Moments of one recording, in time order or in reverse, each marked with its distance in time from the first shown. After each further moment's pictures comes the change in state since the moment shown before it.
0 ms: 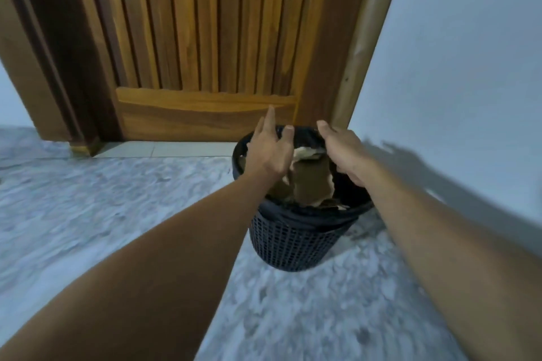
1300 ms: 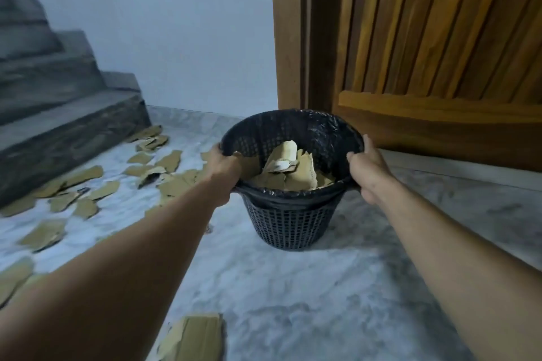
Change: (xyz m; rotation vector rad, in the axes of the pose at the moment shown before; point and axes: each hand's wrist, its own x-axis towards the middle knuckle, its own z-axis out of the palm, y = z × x) left_hand -0.099 -0.204 -0.464 -0.097 0.681 -0.614; right_hand -0.052 -0.142 0.407 0.313 -0.376 -0.091
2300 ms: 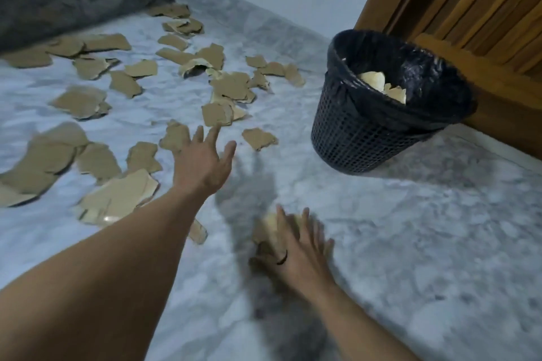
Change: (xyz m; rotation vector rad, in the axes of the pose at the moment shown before) left_hand 0.012 -0.224 -0.232 0.735 -0.022 0.190; right_hand -0.273 0.194 0.233 -1.104 -0.521 -0.059
